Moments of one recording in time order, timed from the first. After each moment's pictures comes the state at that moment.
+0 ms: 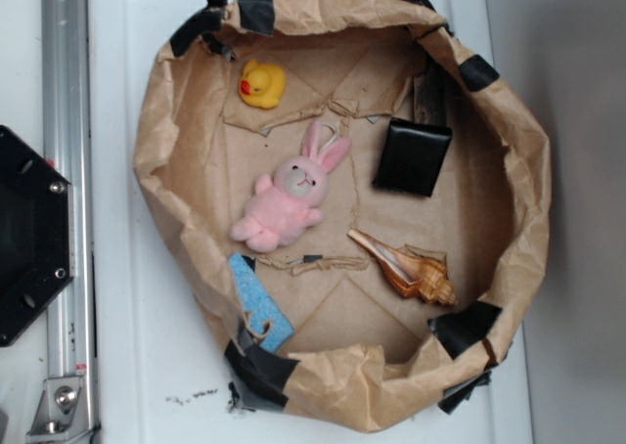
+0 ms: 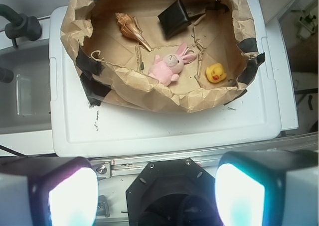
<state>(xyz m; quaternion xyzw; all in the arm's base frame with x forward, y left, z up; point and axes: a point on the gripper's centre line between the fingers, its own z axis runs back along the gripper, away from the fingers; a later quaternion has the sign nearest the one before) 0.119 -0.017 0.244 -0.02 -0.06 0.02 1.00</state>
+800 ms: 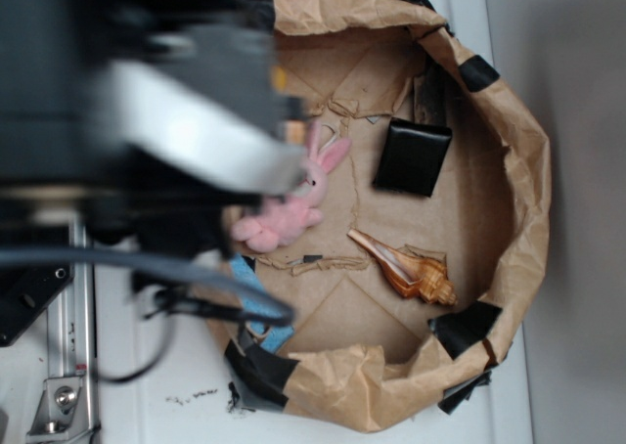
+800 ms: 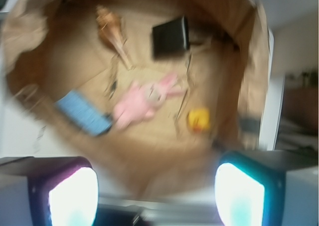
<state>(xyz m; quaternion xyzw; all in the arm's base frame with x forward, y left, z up) 0.214 0.004 0.182 0.07 -0.01 -0.13 0.99</state>
